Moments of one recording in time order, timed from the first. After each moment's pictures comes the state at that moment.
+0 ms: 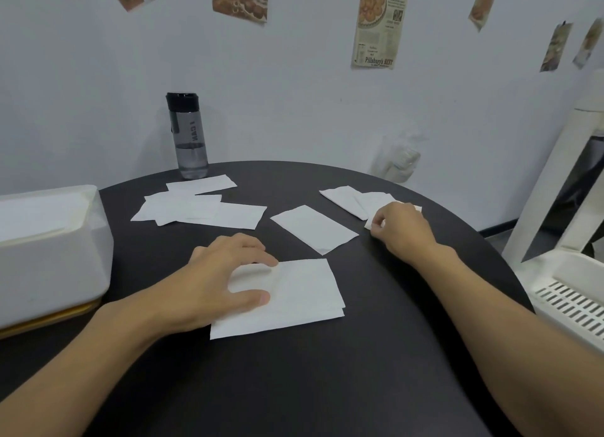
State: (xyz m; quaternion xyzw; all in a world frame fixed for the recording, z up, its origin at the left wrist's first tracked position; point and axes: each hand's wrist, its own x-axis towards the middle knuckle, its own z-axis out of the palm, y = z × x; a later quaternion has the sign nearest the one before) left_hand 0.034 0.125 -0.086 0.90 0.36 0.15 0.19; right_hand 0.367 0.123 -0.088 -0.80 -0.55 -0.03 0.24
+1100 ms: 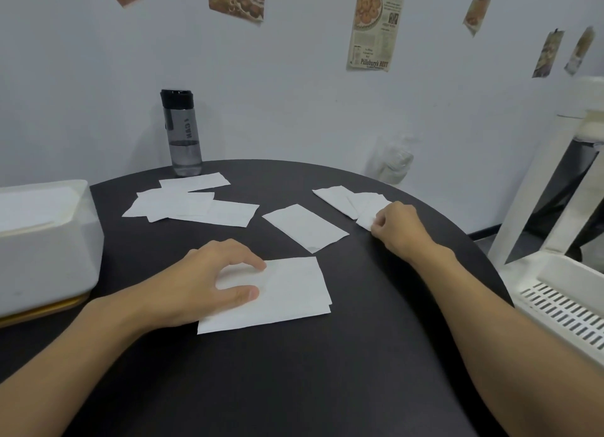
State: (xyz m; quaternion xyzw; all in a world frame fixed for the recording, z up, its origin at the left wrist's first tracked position) left_hand 0.032 0.131 -0.095 0.89 0.36 0.17 0.22; right_hand 0.392 0.128 -0.093 -0.79 -0.56 0.03 0.27
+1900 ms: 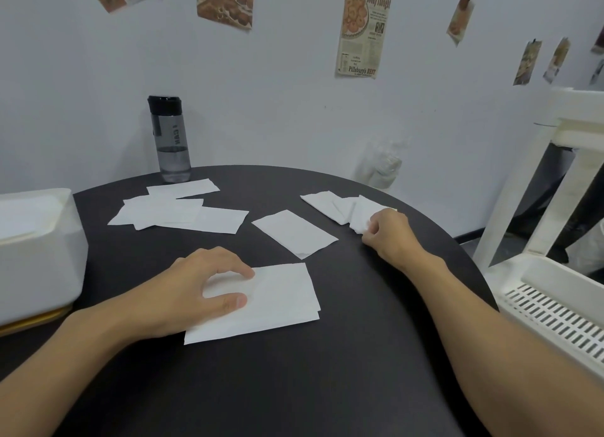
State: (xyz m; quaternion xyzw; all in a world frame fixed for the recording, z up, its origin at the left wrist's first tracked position) left_hand 0.031 0.133 -0.095 0.89 0.35 0.16 0.22; right_hand 0.397 0.123 -0.096 -0.78 -0.55 0.05 0.31
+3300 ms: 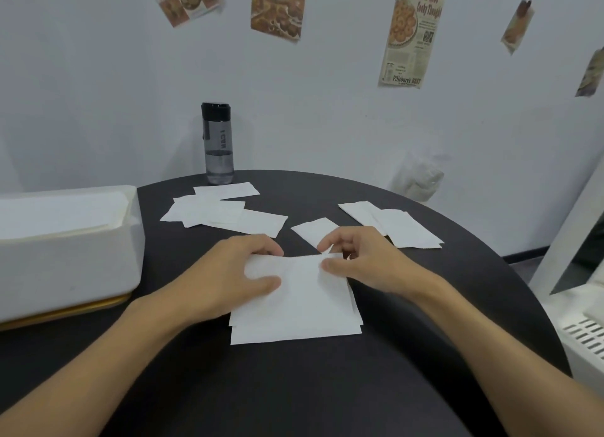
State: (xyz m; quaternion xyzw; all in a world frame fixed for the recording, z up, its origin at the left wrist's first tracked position) left_hand 0.034 0.122 -0.073 0.84 0.42 0.26 0.24; right_hand 0.286 0.095 -0.067 -0.55 -0.71 0.29 0.33
